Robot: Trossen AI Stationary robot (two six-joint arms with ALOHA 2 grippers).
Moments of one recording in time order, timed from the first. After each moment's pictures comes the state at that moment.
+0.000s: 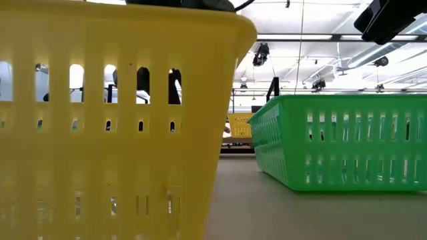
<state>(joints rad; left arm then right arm) -0.30 1.87 1.41 -0.70 -0.13 -1.09 0.60 1.00 0.81 -0.68 0.39 0.57</state>
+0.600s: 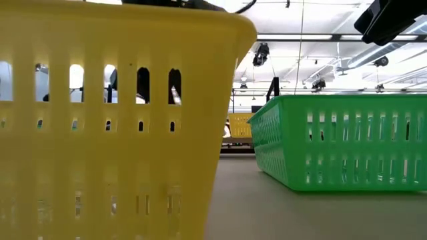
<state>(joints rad) -0.30 1.87 1.39 -0.69 -0.13 -1.09 0.60 1.00 0.81 -0.68 0.39 0.57</state>
